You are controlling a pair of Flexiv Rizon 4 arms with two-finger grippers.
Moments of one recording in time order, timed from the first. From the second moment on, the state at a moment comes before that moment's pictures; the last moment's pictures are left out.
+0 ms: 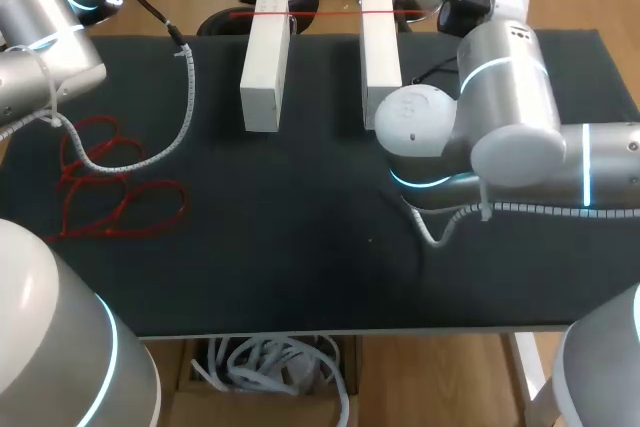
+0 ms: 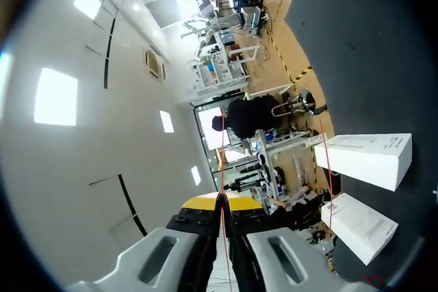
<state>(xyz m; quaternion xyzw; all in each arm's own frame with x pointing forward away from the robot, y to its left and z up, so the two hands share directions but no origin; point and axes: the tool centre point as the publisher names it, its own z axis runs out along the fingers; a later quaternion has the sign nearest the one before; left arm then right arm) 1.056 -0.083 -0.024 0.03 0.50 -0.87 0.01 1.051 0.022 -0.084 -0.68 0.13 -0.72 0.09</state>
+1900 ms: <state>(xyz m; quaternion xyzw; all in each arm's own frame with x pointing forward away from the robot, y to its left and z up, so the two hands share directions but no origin) 1.058 -0.124 -0.025 0.01 0.88 -0.46 -0.08 1.051 0.021 -0.083 -0.68 0.13 -0.72 0.09</state>
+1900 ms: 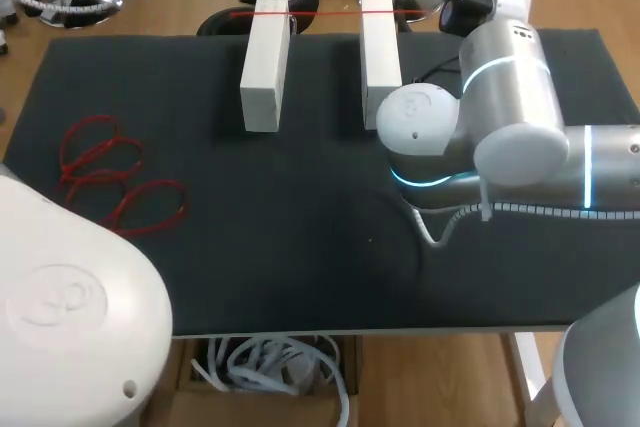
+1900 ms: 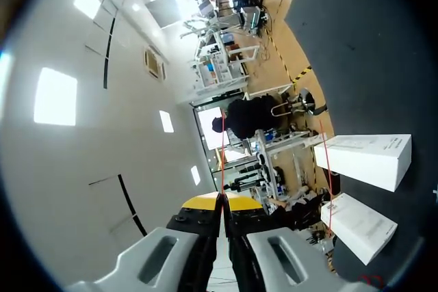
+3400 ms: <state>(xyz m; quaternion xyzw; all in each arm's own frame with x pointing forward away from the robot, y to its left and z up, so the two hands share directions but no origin) 0.992 -0.145 -0.013 0.04 0.95 -0.31 0.00 1.051 0.021 -0.083 -0.68 0.13 -0.72 0.09</state>
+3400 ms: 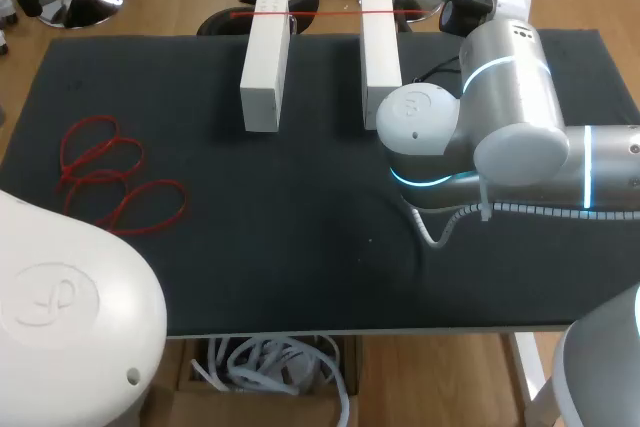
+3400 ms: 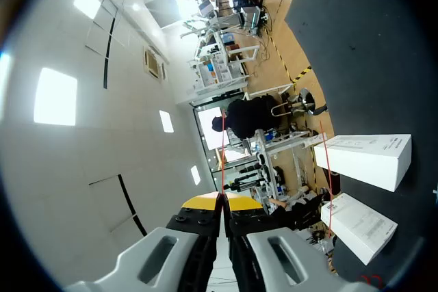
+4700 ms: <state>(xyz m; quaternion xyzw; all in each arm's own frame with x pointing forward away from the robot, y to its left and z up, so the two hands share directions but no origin) 0.997 -0.149 -0.010 0.04 0.95 -0.30 -0.01 1.042 0.001 -0.050 -0.65 -0.02 -0.76 -0.07</state>
